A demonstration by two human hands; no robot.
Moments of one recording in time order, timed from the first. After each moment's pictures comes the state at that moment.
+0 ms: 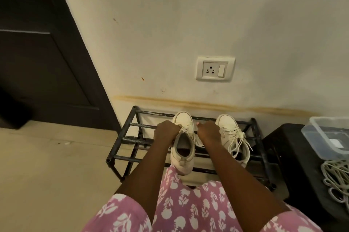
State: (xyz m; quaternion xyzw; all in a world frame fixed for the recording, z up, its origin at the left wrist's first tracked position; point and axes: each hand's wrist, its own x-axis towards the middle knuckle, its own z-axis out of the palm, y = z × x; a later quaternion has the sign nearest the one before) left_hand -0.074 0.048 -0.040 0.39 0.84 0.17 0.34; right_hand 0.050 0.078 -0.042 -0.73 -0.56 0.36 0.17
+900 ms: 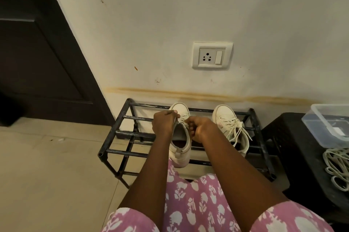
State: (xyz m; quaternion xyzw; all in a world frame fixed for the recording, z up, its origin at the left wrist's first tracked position) left_hand -0.053 0.047 -0.057 0.24 0.76 0.50 0.34; right_hand 0.042 0.083 -0.042 -0.63 -0.23 0.72 0.19
